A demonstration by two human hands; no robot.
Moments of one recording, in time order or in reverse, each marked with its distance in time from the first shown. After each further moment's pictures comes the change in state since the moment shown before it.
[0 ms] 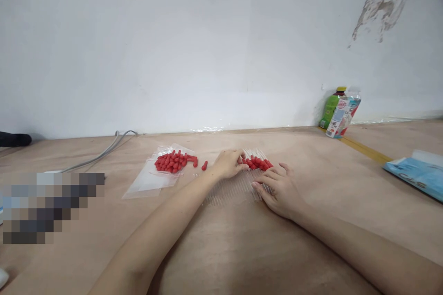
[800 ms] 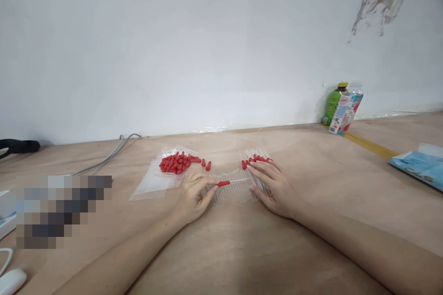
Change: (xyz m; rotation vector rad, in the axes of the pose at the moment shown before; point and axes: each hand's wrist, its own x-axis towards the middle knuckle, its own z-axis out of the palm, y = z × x) left_hand -0.129 -0.009 -0.027 -0.149 0.366 -0.012; right_hand 0.004 -0.002 0.009 0.065 0.019 -0.181
